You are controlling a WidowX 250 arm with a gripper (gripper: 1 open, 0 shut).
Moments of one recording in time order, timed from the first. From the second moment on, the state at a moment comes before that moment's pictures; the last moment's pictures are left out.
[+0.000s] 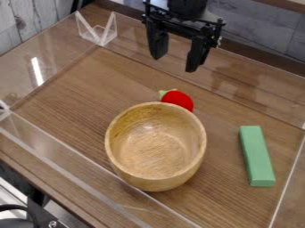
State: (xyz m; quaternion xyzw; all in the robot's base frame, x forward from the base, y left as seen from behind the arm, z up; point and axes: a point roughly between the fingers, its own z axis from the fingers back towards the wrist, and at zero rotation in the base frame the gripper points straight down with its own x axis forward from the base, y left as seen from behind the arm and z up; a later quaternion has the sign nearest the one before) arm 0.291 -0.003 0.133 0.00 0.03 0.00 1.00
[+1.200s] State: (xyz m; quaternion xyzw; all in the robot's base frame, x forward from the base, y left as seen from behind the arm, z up) arm 0.324 0.004 0.073 0.02 0.04 -0.14 0.99
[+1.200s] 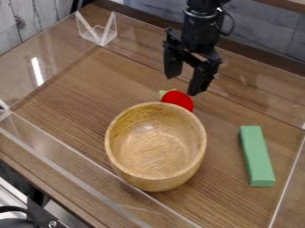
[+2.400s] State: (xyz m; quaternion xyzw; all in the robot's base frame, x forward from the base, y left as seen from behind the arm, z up) arm 0.334 0.008 0.055 0.02 0.00 -0.10 0.99
